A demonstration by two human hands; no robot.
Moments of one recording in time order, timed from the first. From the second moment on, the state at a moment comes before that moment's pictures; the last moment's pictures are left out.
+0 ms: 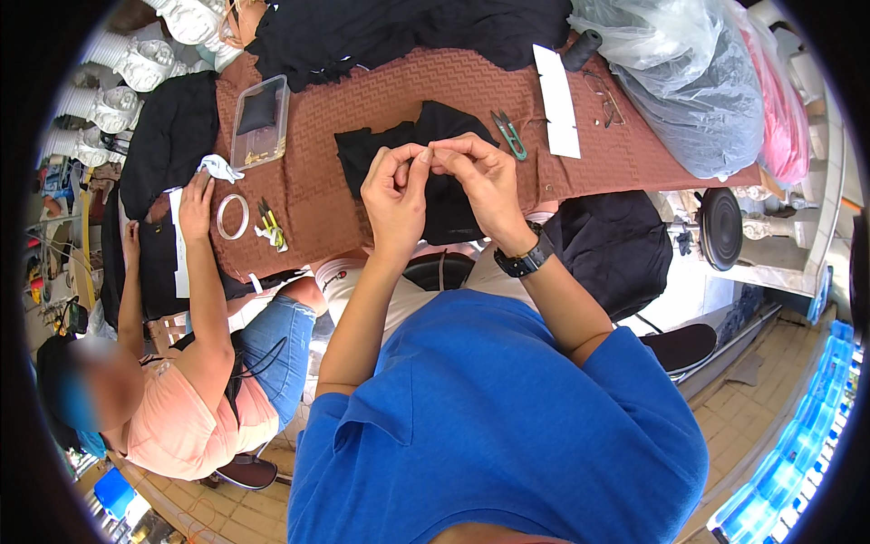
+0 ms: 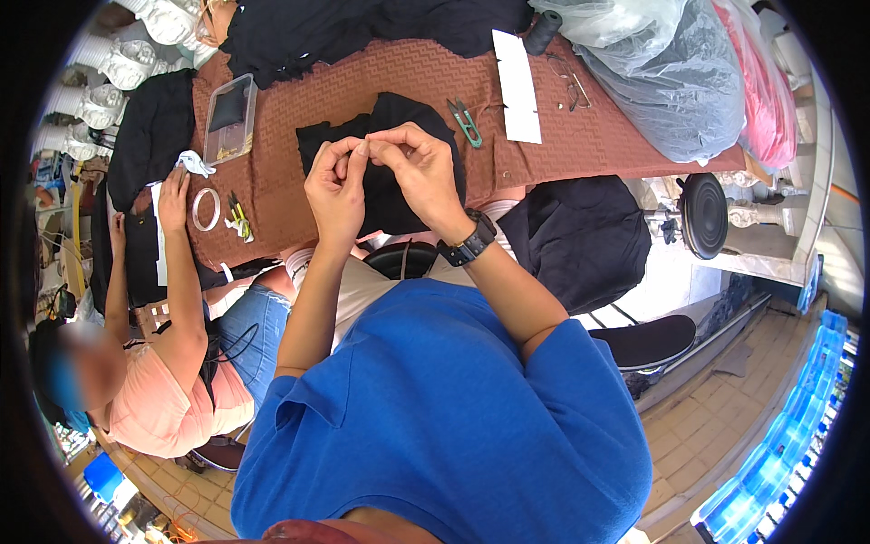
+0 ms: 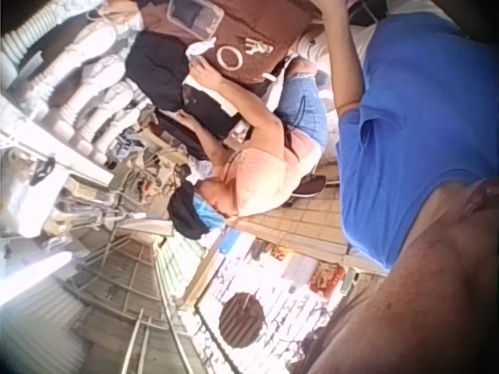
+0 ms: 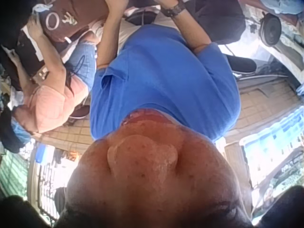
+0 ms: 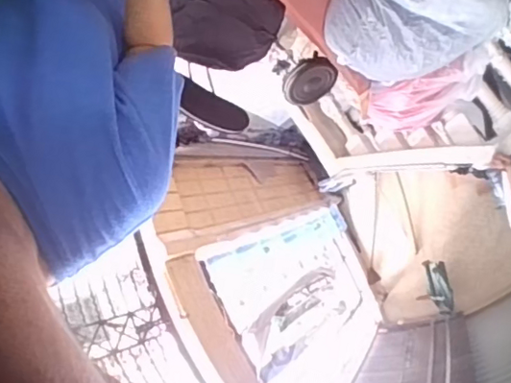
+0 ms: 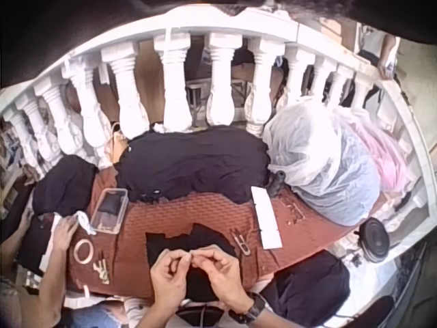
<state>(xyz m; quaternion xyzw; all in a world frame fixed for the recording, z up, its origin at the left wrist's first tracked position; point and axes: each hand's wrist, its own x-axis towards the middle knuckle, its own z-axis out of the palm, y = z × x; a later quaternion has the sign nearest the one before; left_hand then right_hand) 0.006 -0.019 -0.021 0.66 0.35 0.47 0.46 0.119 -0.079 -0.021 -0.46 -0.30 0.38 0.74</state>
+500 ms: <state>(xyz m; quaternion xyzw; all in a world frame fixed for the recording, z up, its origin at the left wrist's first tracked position) -0.013 -0.006 -0.016 0.44 0.32 0.42 0.73 0.136 -0.078 -0.022 -0.47 -0.38 0.42 0.67</state>
